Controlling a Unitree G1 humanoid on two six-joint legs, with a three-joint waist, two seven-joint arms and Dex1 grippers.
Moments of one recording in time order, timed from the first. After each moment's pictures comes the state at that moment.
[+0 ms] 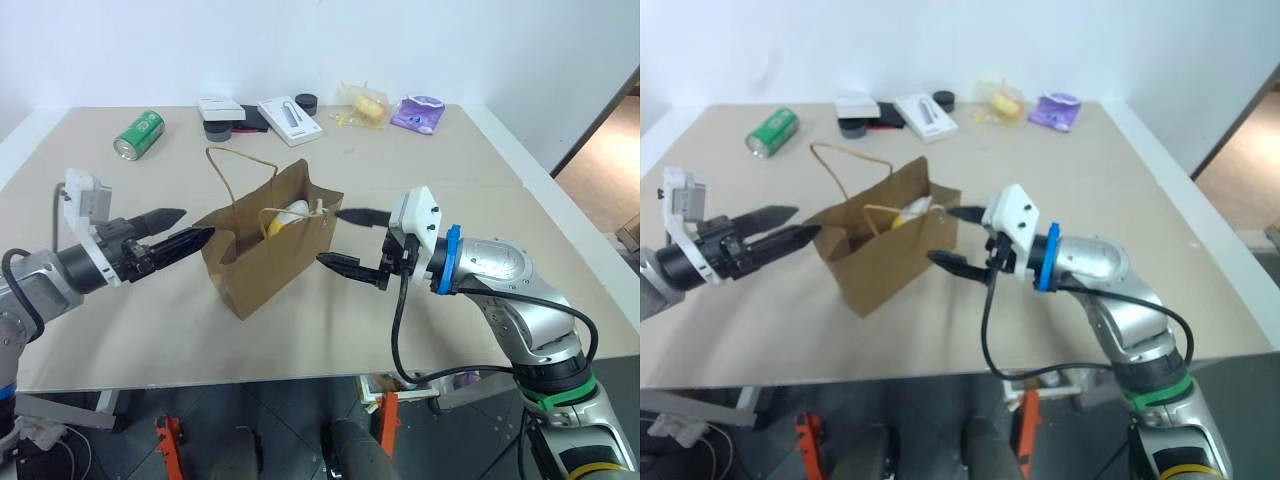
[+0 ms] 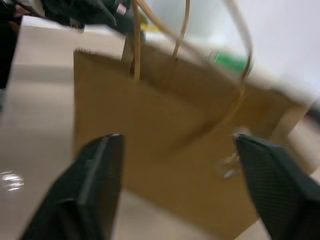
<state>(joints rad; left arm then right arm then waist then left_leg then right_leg) -0.25 0.84 0.42 -0.30 -0.97 0.79 -0.72 -0.54 -0.60 0.13 -0.34 0.49 0.54 0.83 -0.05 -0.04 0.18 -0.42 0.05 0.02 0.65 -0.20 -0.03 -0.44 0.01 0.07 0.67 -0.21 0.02</state>
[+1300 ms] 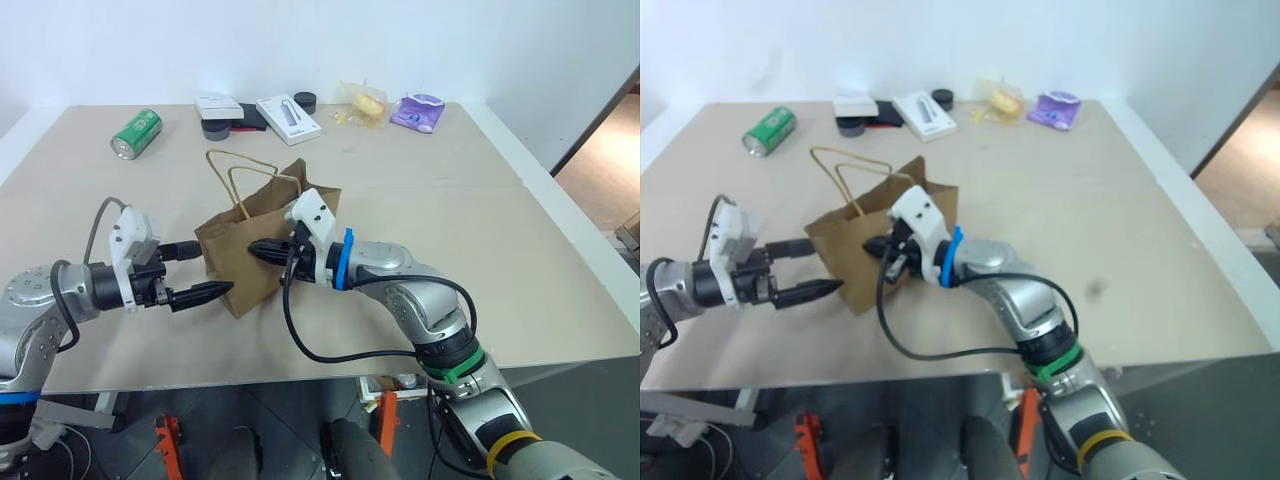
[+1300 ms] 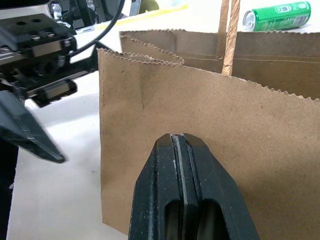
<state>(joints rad) -0.26 0.84 0.20 -0.22 -0.66 0.56 -1.03 -0.73 -0.17 0.31 -0.13 0.37 0.73 0.62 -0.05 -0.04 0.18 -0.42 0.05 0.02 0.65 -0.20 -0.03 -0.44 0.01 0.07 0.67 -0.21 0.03</state>
